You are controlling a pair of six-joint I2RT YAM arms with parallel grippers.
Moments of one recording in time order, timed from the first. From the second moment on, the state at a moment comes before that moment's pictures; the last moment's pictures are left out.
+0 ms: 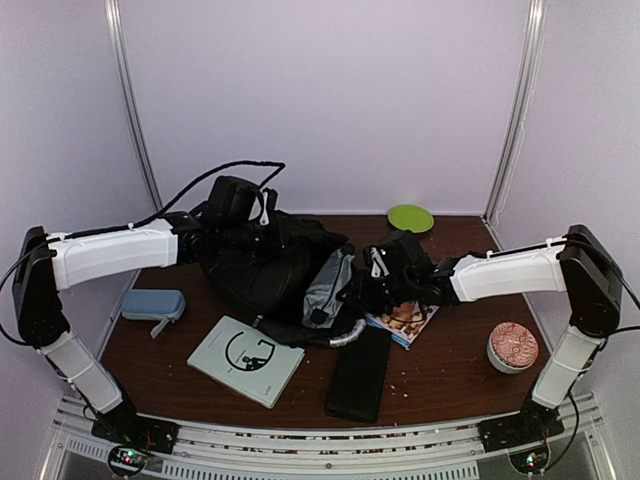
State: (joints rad) left arm -0.75 1.60 1.25 -0.18 0.11 -0.79; right arm 0.80 1.71 1.02 0.02 -0.18 0.94
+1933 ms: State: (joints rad) left arm -0.75 1.63 1.18 -0.05 0.11 -0.80; right arm 0.88 2.06 1.61 -0.49 0.14 1.13
